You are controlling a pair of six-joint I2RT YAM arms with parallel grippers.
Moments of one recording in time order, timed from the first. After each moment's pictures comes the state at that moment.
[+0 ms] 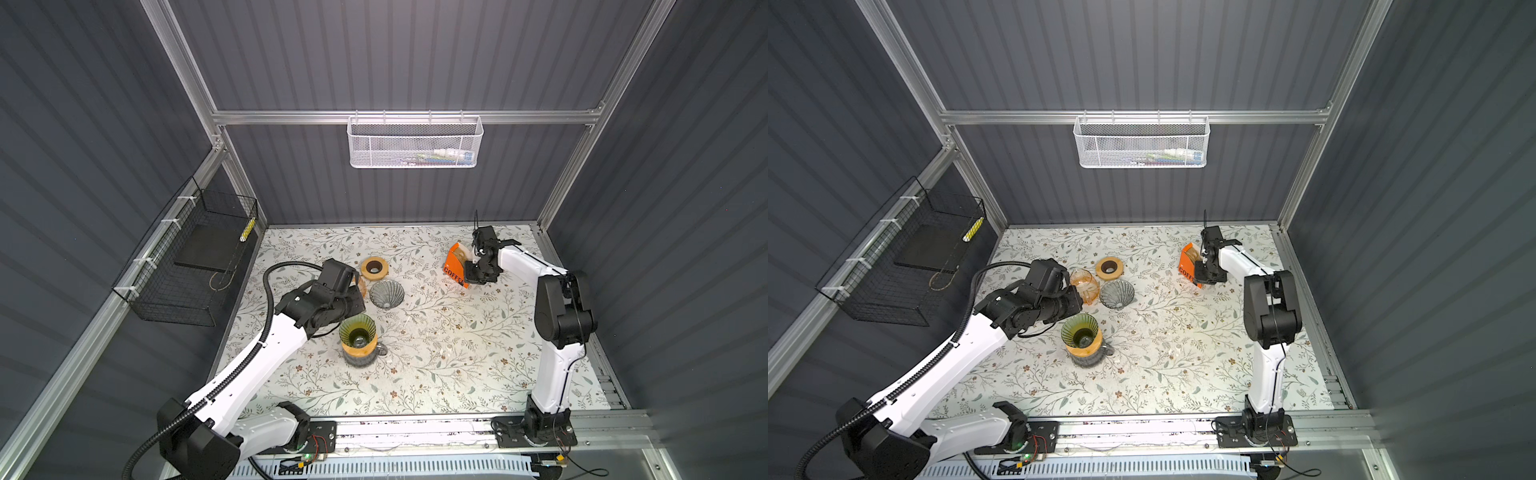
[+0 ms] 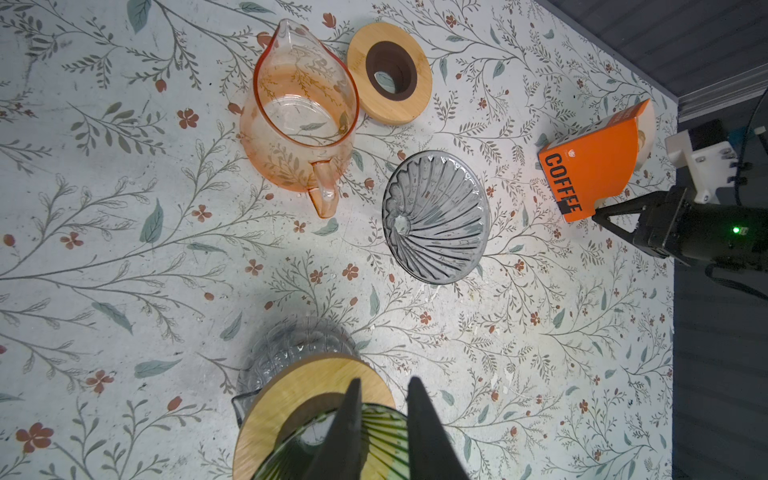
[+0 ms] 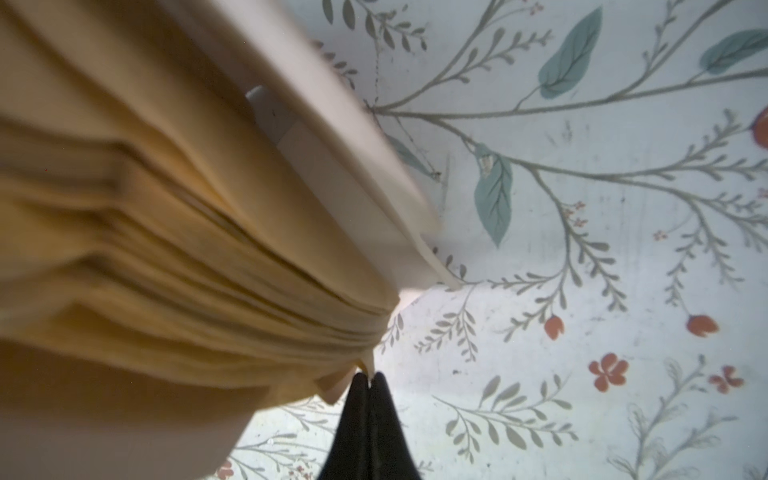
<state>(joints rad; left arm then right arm) -0.59 1.18 1.12 -0.85 -0.07 -0.77 0.19 2.01 1.51 -0.75 -0.04 0.24</state>
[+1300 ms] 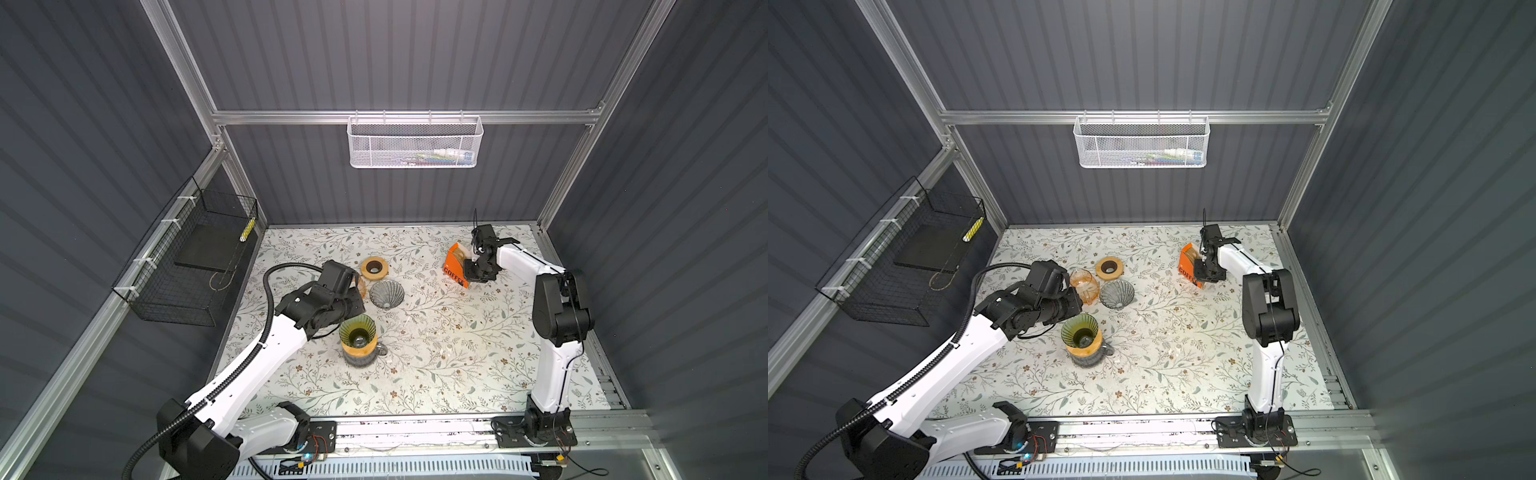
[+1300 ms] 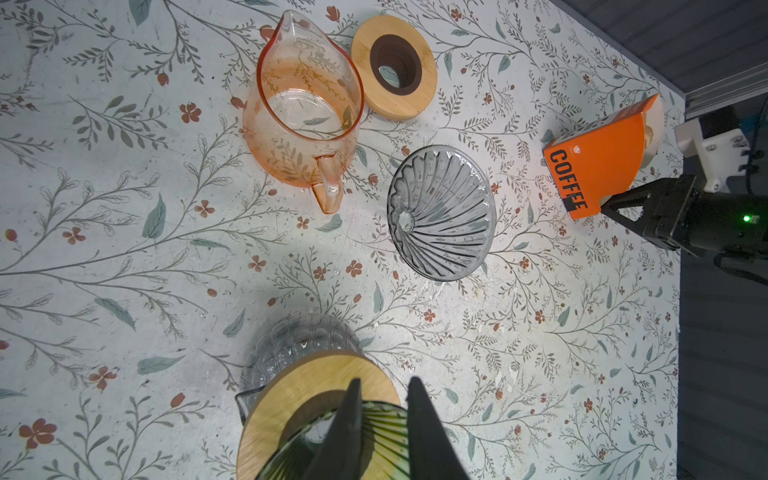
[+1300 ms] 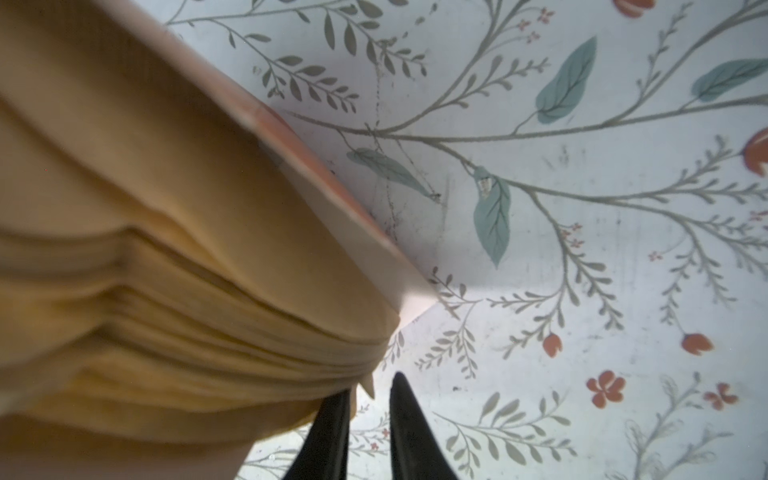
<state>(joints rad) -0.59 1.17 1.10 -0.85 -0.07 -0.77 0.19 2.05 1.56 -0.75 -0.03 0.24</state>
